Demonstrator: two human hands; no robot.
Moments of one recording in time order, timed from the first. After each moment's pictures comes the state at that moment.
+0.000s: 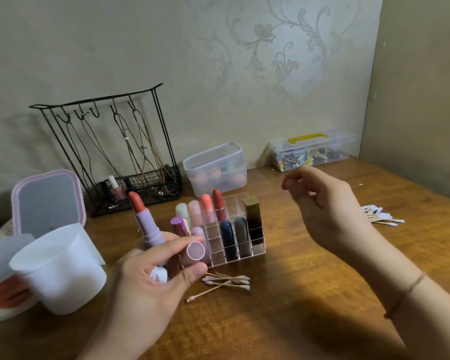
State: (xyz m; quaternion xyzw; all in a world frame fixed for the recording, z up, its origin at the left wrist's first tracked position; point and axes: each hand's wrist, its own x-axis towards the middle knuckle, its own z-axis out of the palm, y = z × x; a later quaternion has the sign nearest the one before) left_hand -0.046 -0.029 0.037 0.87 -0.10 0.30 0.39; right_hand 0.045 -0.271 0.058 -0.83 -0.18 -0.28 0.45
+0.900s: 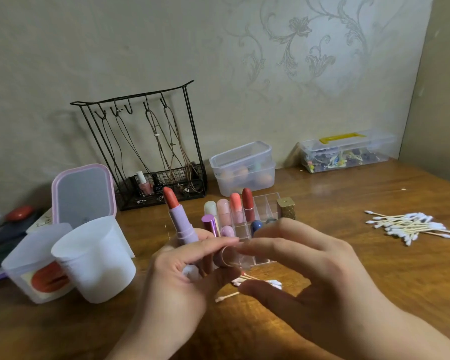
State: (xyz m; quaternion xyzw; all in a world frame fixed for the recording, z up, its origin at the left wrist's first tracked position) left_hand -0.035 -0.020 0.025 0.83 -0.14 0.28 0.45; right_hand -0.014 -0.218 0.042 -0.73 -0.45 -0.30 0.40
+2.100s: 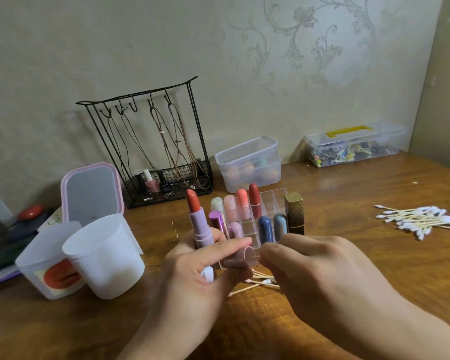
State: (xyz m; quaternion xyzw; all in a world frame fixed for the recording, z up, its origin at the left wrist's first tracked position) left_hand -0.036 -0.017 0.023 0.88 -0.12 0.31 0.34; right_hand -0.014 -0.212 0.040 -0.83 -0.41 -0.34 0.17
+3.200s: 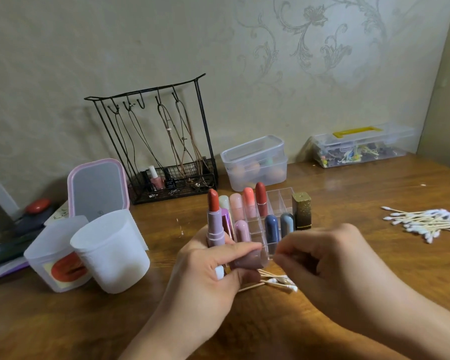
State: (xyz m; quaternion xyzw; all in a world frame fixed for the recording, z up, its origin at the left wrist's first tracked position) left_hand -0.042 -0.026 0.029 0.90 -0.09 0.26 0.34; right_hand -0.004 -0.219 0.042 -0.84 -0.37 -0.18 0.35
